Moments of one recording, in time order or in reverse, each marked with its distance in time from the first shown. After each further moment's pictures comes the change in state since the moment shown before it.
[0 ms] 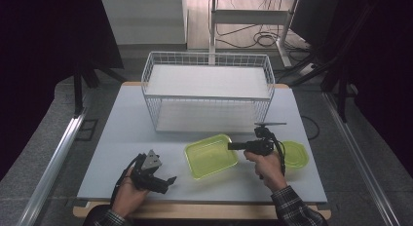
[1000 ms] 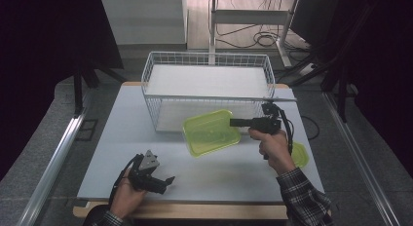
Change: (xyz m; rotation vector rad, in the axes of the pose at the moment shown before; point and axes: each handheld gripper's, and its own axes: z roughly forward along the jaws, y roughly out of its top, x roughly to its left) left arm 0.002 -0.004 -0.005 -0.003 0.008 -0.015; right arm 0.051 0.056 -0.037 -0.091 0.068 -0.058
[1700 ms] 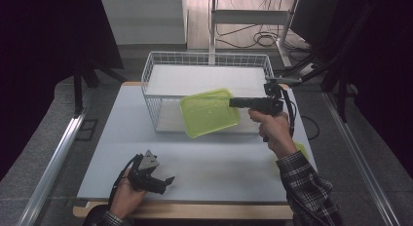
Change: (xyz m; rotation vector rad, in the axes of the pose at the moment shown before) left arm 0.000 0.000 0.000 -0.002 -0.007 -0.005; right arm 0.033 0.046 -0.009 -0.060 -0.001 -0.042
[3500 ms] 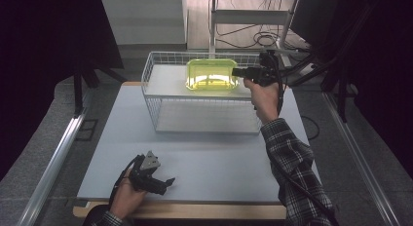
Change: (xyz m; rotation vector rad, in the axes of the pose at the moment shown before) left arm -0.001 -0.001 0.004 0.026 -0.012 0.004; right arm -0.004 0.071 0.026 -0.153 -0.322 -0.045
